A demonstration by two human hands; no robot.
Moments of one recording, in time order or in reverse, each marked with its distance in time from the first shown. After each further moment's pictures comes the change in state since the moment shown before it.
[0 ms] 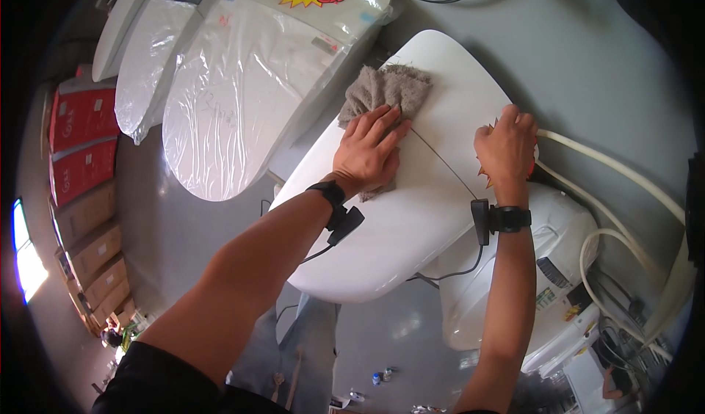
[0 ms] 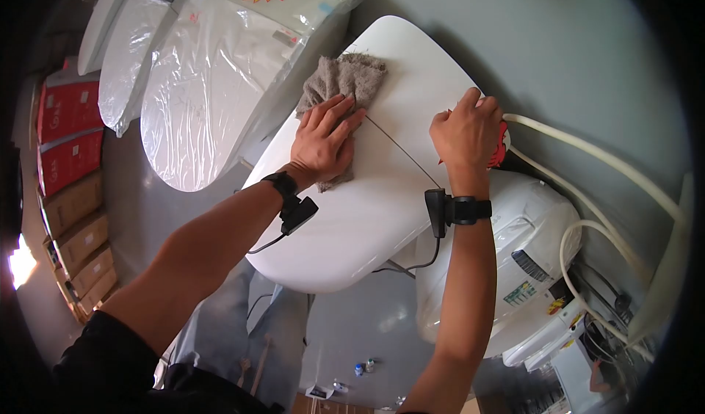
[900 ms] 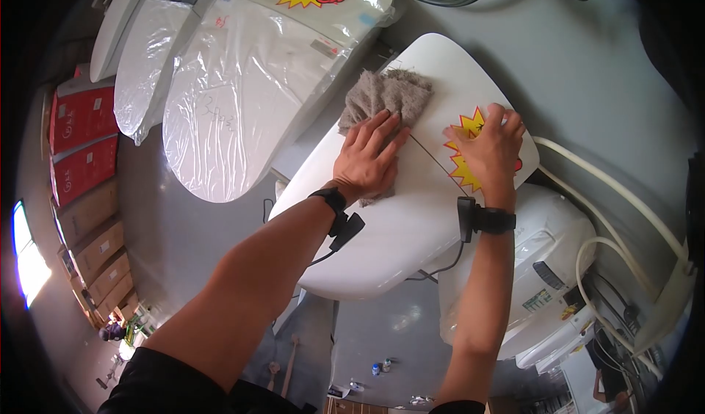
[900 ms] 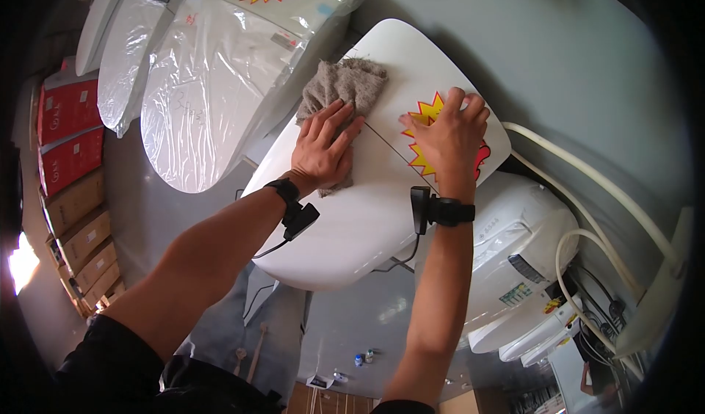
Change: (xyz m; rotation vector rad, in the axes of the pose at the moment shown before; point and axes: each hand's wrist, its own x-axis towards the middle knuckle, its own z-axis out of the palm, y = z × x) left_hand 0.000 0.001 -0.002 0.037 -0.076 -0.030; right_hand 0.006 -0.017 0.012 0.175 -0.073 -0.027
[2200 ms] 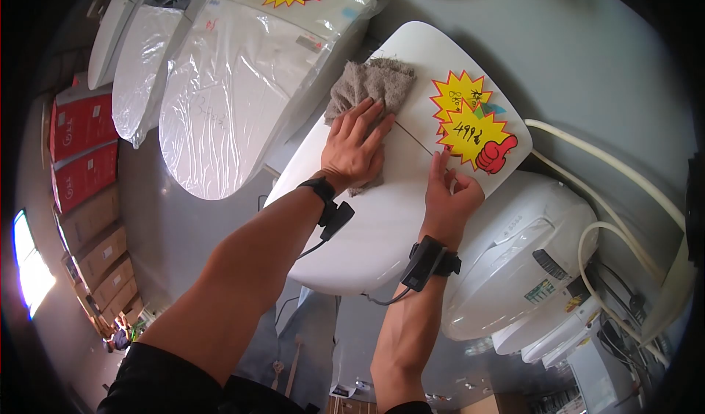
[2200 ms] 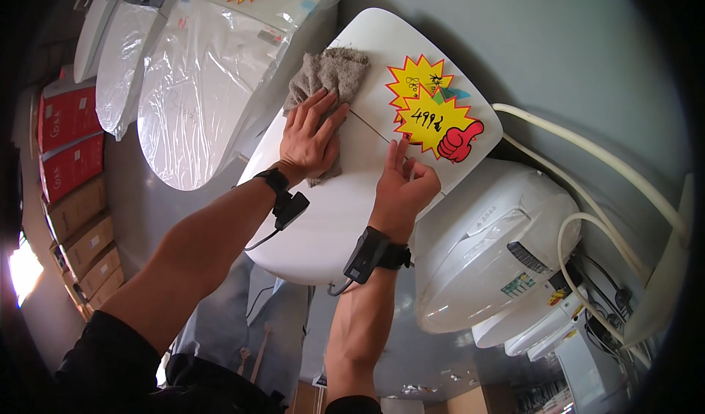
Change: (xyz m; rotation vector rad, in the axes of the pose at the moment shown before) left_hand -0.001 0.001 0.002 0.042 0.011 0.014; right_hand -0.115 -0.058 0.012 1.257 0.217 0.776
